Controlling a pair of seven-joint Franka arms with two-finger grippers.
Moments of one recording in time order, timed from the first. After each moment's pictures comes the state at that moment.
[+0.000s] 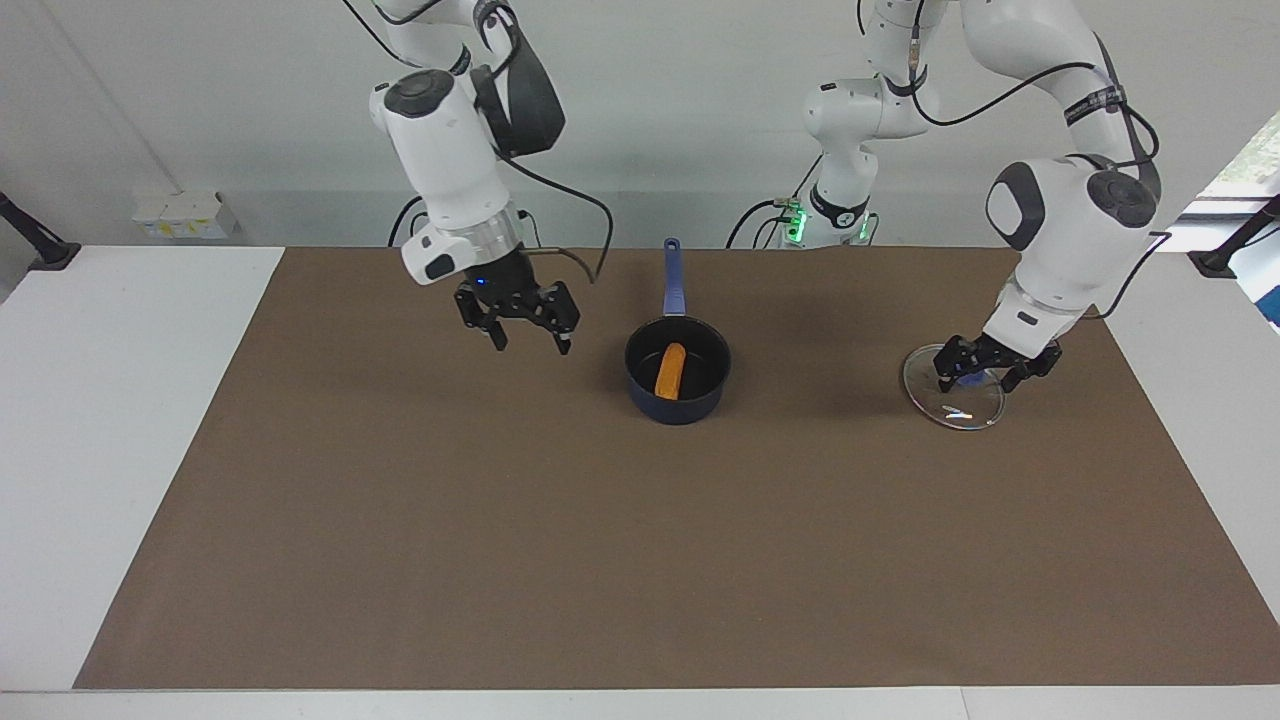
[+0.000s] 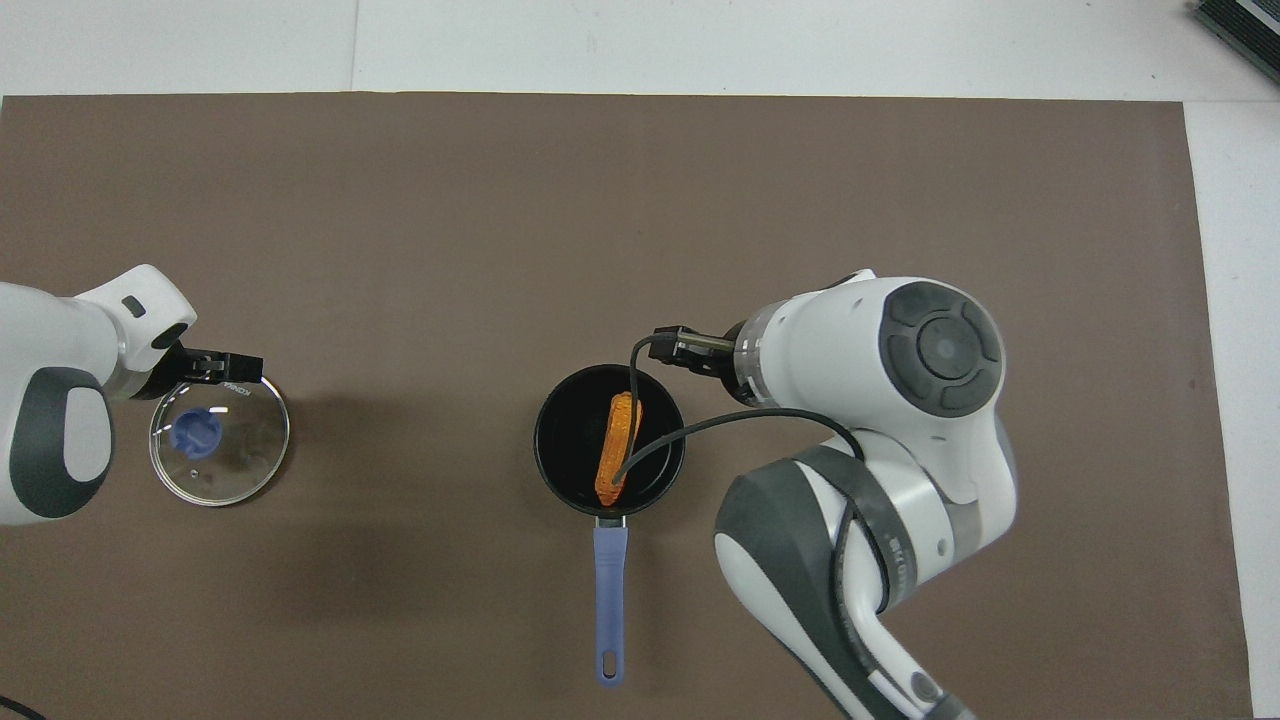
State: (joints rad) left arm -0.01 0.07 0.01 -1.92 -0.02 2.04 0.08; right arm 0.21 -0.01 0.03 -1.90 0.16 2.11 0.45
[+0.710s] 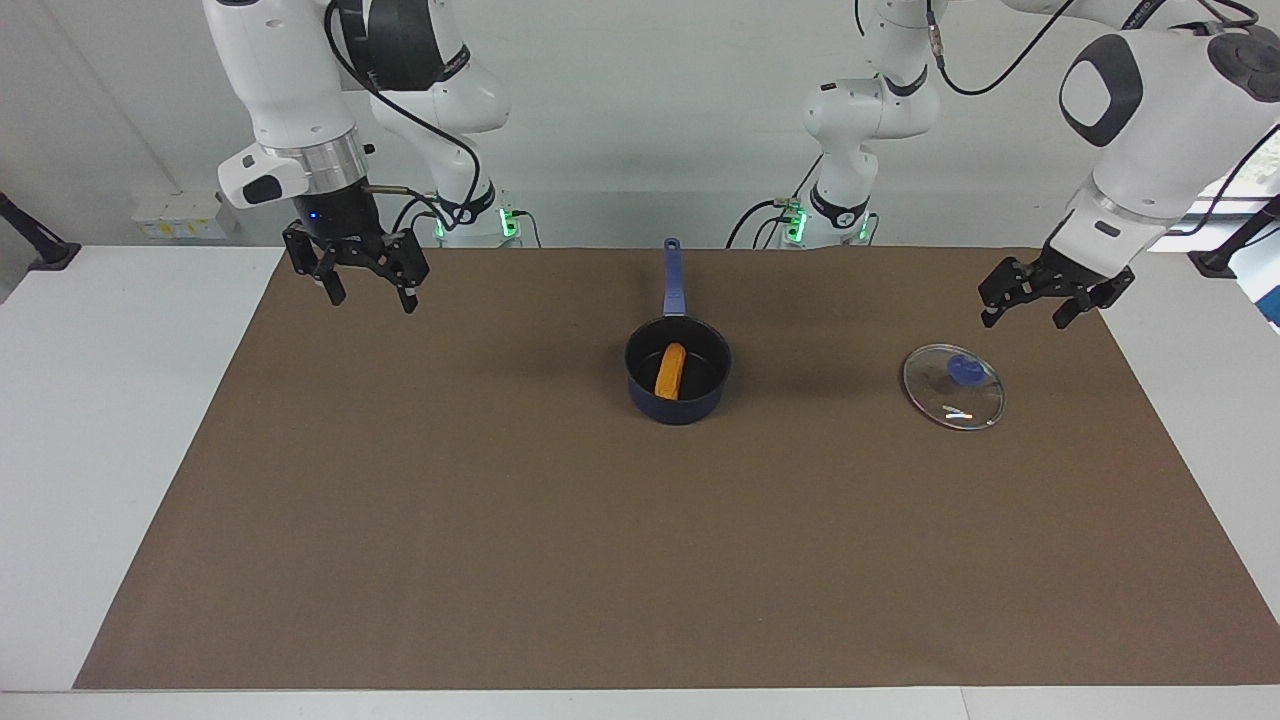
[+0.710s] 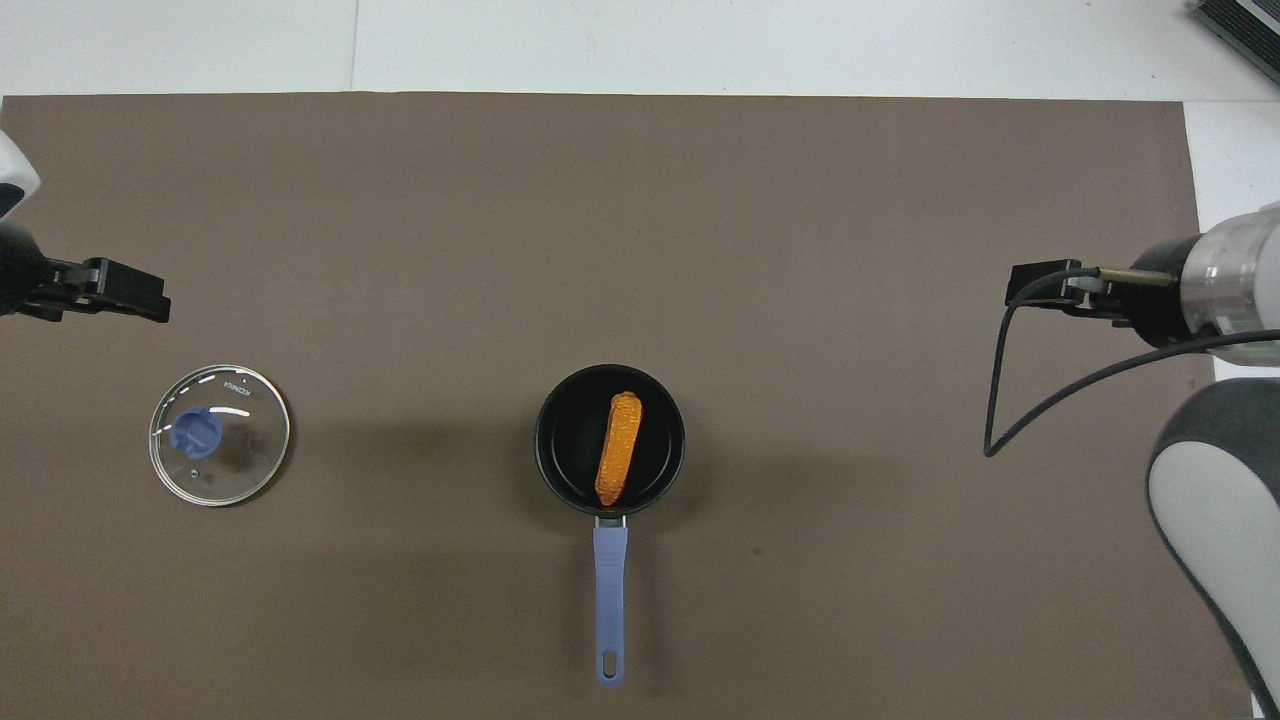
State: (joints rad) left arm -0.01 0.07 0.01 -1.56 -0.02 1.60 0.07; right arm 0.04 -0.08 0.03 -1.76 -0.02 1.86 0.24
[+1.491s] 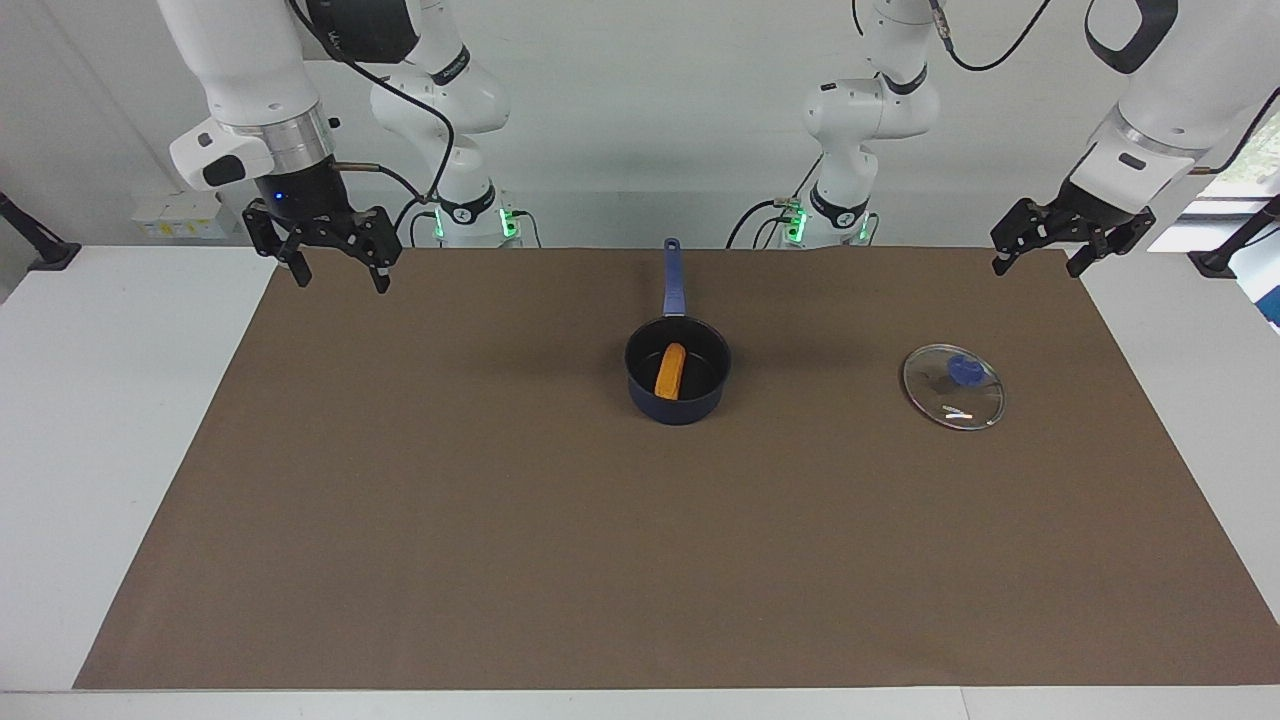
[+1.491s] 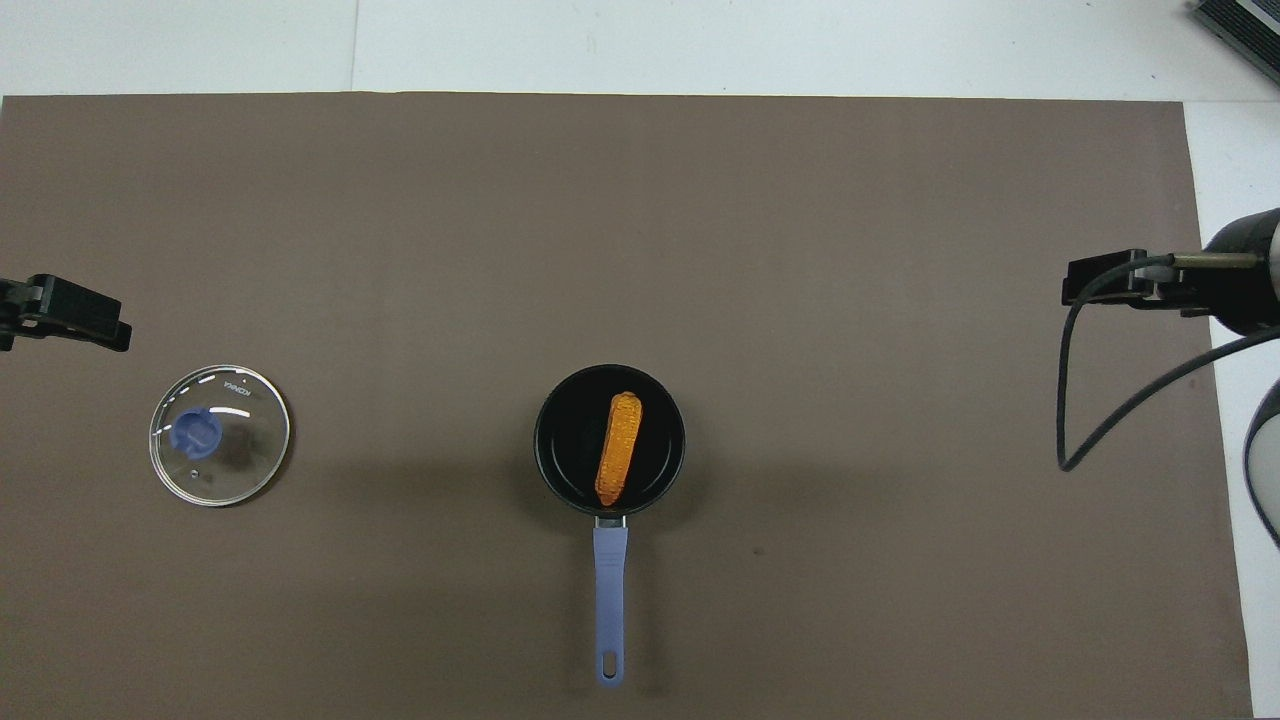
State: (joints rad) left arm -0.01 0.03 0.00 -1.49 -0.02 1.47 0.07; right arm 0.01 -0.01 0.03 -1.59 -0.03 1.69 0.14
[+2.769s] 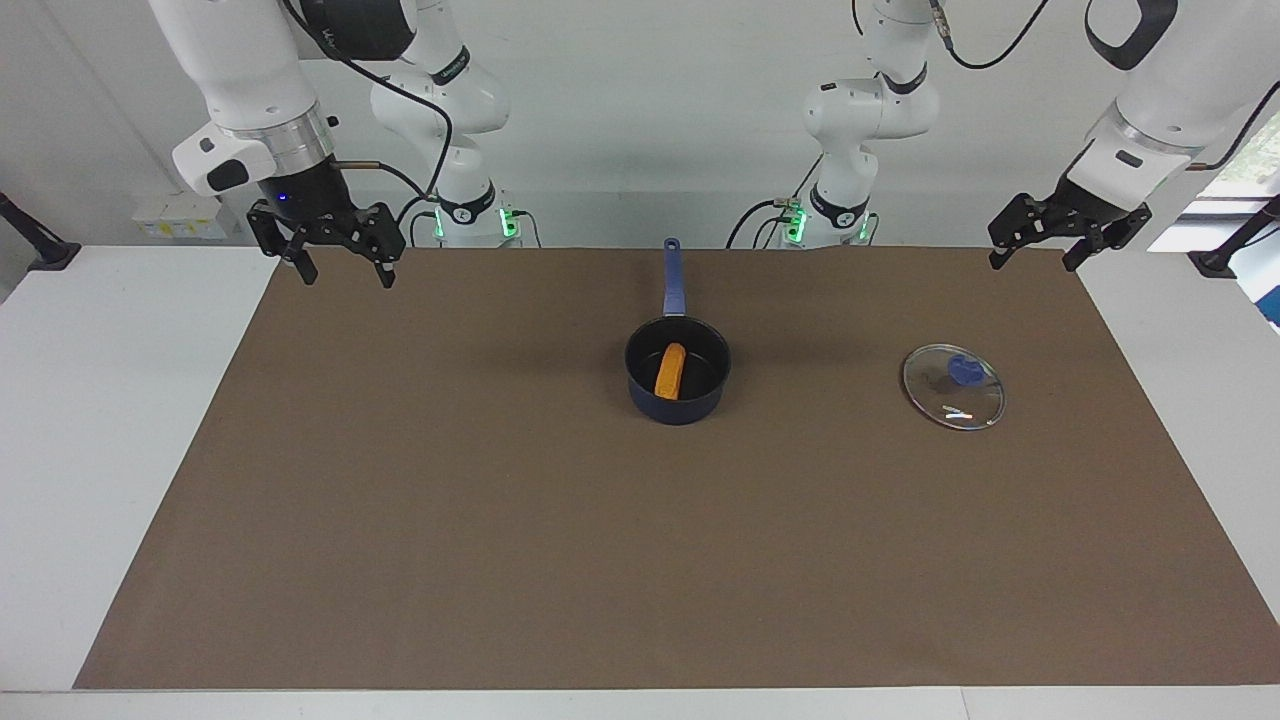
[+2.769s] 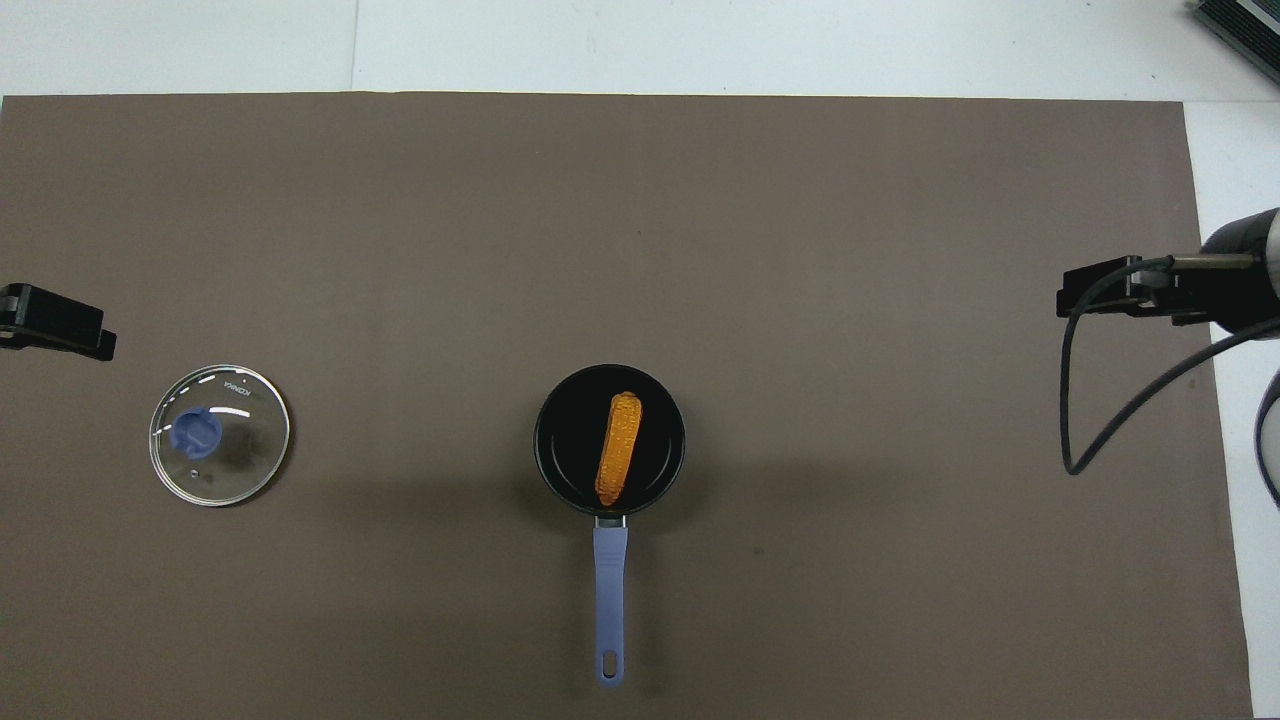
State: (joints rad) left arm -0.01 0.03 0.00 -1.49 -0.02 1.44 0.07; right arm 0.01 -0.01 0.03 -1.59 0.01 1.66 0.12
